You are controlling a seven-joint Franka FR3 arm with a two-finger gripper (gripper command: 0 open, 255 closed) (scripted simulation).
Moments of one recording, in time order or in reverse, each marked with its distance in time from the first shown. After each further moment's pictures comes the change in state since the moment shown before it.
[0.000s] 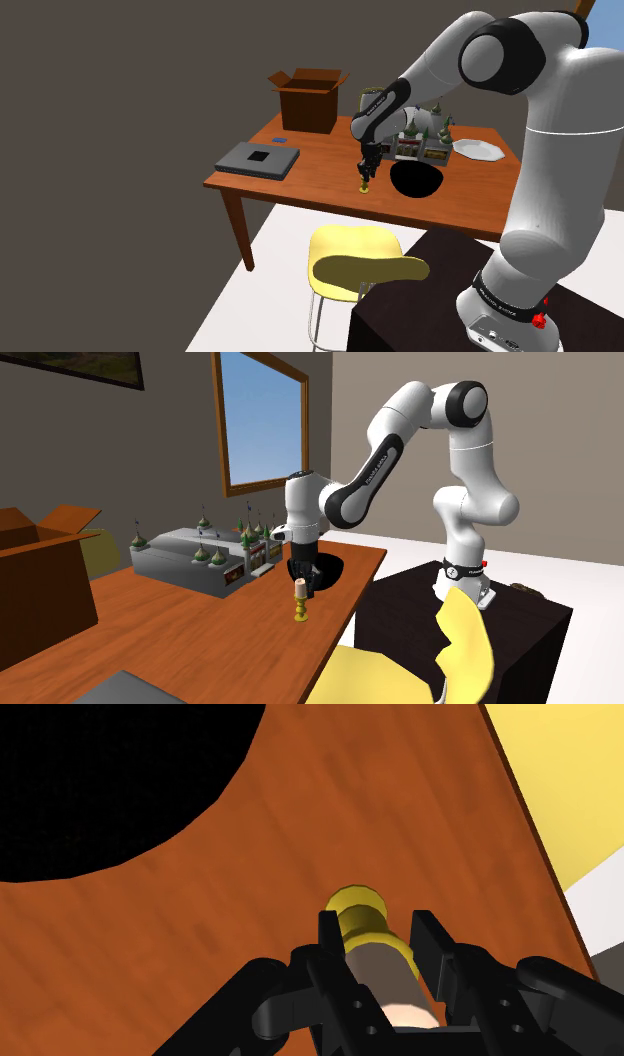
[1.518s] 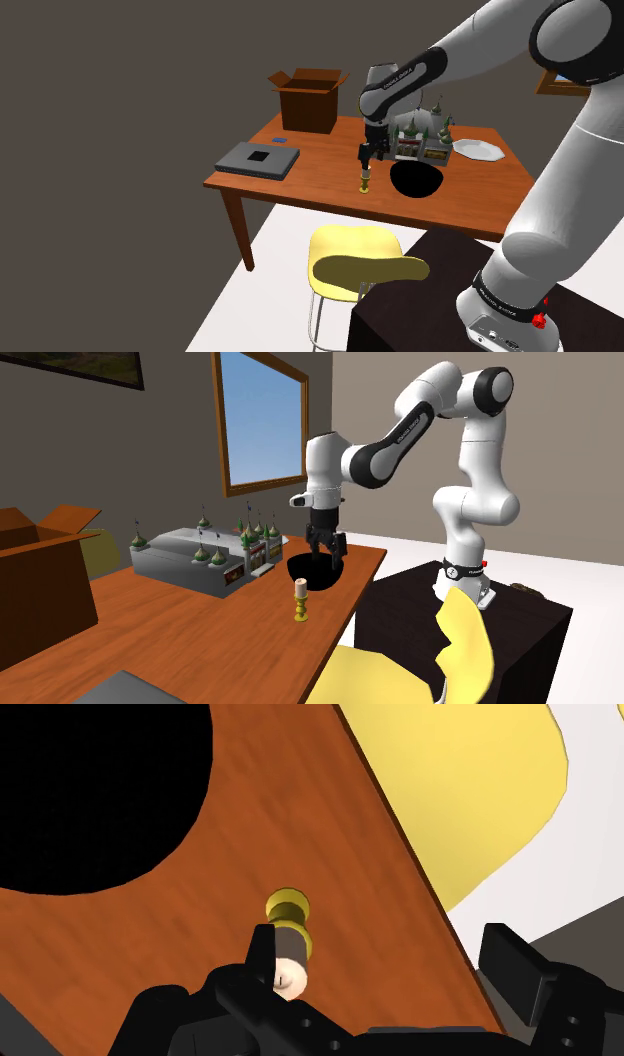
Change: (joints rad) arm 0.037 -0.294 0.013 -0.115 -0.025 -0.159 0.067
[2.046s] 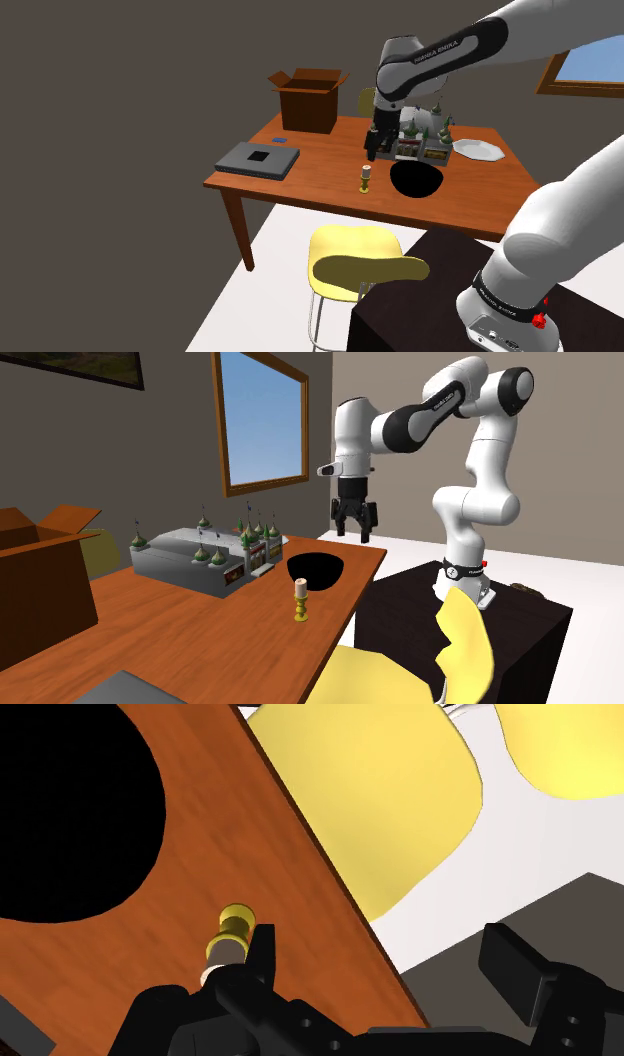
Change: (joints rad) arm 0.020 -0.299 0.038 -0.117 0.012 -0.153 0.066
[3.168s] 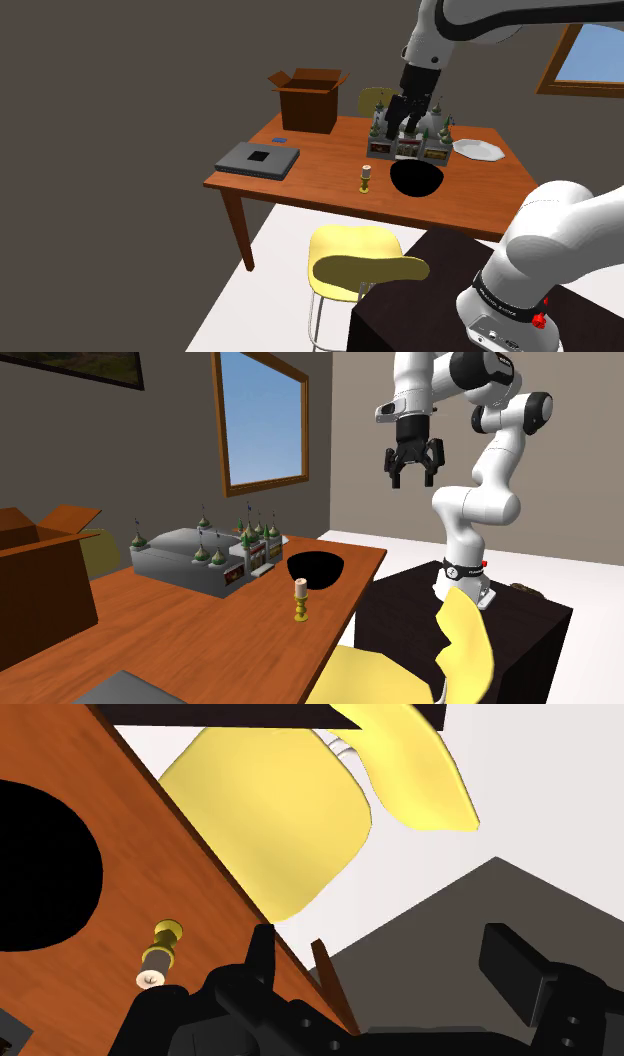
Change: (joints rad) arm 0.045 -0.470 0.101 -0.028 0.100 -0.369 0.159
